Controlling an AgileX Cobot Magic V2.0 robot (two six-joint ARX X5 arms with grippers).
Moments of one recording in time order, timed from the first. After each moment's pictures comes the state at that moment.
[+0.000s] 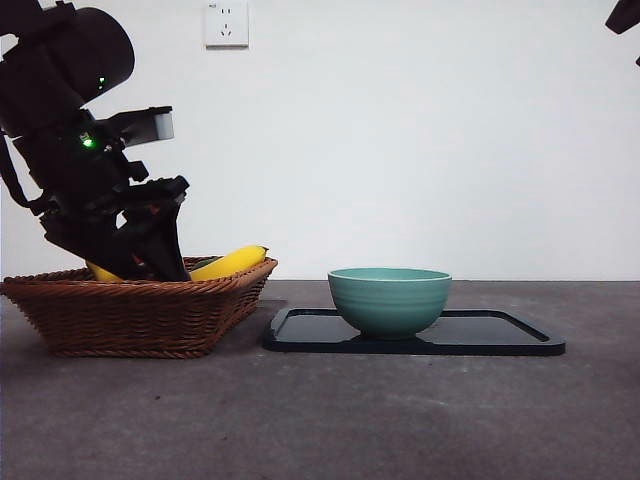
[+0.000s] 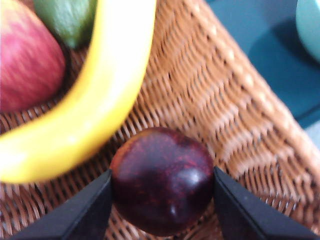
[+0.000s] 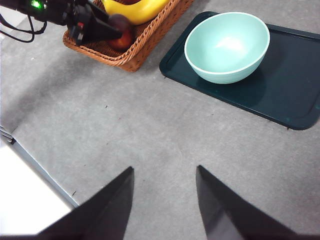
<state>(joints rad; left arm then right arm) -0.33 1.59 0.96 -0.25 0.13 0.16 0.35 0.63 0.77 -0.80 -0.42 0.10</state>
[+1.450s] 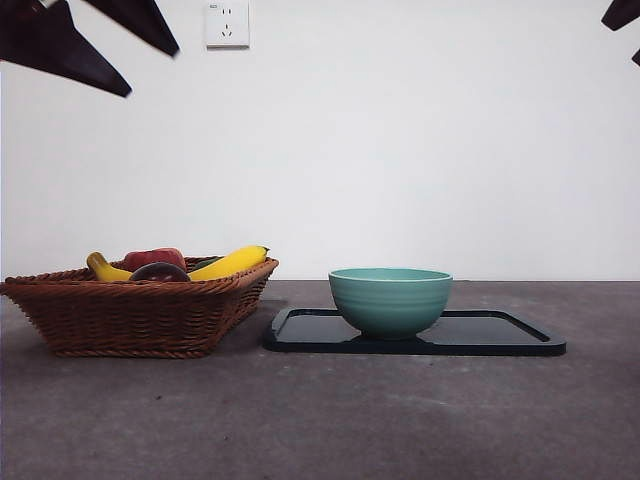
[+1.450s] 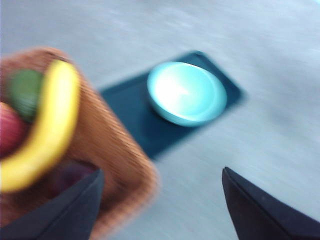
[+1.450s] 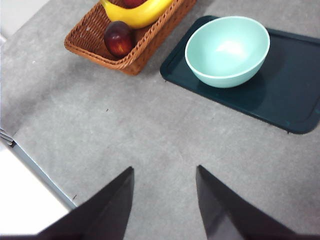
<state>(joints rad) -0.34 1.08 1.01 -0.56 0.42 0.09 0.35 0.63 0.77 -0.79 -0.42 0.11</state>
